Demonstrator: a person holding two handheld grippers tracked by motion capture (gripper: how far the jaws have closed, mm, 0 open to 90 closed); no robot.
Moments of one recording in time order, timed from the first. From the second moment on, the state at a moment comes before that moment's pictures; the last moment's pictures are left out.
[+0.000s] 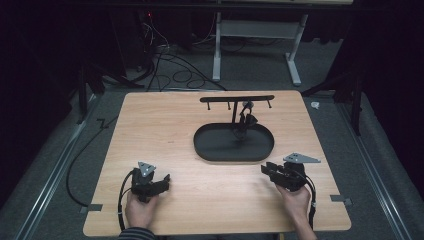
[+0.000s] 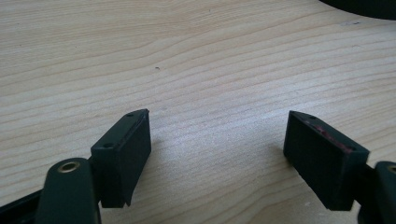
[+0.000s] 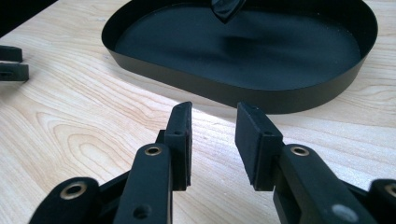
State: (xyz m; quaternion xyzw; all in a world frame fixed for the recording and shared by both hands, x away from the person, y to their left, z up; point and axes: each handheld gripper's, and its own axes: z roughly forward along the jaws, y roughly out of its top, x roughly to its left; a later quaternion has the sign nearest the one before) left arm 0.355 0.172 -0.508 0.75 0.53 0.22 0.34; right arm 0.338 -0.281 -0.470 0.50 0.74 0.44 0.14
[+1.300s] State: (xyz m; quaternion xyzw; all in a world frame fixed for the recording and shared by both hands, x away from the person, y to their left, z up) left arm 0.355 0.172 -0.508 0.75 0.53 0.22 0.34; right arm 0.349 -0.260 -0.487 0.49 0.77 0.37 0.19
